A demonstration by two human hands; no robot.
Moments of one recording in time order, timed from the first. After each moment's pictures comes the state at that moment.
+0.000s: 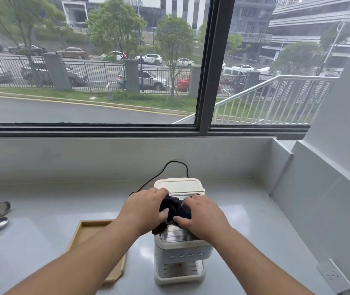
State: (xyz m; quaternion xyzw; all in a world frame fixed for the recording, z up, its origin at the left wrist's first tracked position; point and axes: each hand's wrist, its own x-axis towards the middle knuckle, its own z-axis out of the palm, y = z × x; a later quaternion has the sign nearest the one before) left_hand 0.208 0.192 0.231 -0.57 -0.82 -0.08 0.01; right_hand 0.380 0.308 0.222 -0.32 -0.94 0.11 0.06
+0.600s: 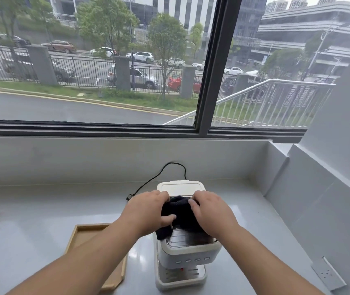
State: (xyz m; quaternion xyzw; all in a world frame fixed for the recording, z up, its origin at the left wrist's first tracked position) left_hand 0.179 0.193 0.225 -0.60 -0.79 -0.10 -0.04; right_hand 0.369 0.310 0.235 -0.36 -0.91 0.13 0.14
